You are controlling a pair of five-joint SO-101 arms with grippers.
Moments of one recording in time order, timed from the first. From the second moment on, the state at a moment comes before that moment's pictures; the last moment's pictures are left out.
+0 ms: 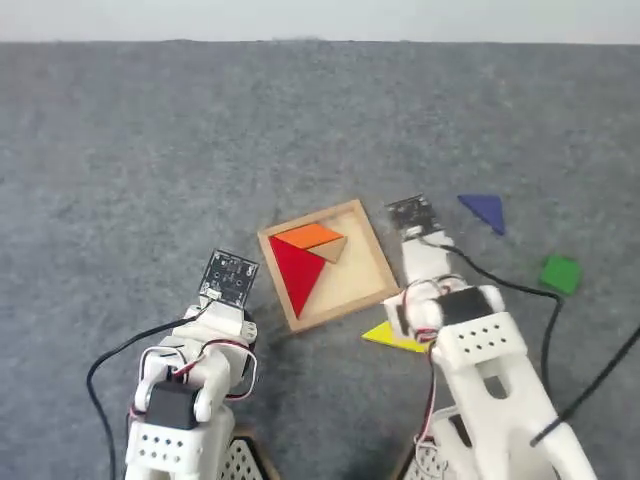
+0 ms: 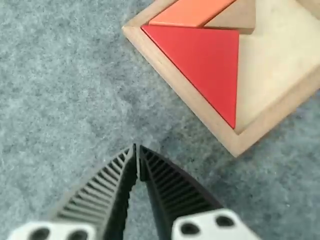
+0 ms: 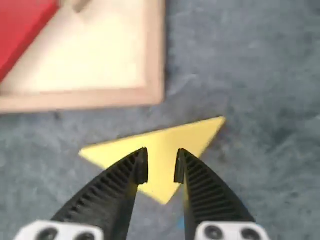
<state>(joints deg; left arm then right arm) 2.8 -102.9 97.2 72.0 -4.8 -19.3 -42.5 62.5 59.7 1.0</state>
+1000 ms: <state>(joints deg) 2.8 -102.9 97.2 72.0 -4.8 -26.3 6.9 28.0 53.7 -1.9</state>
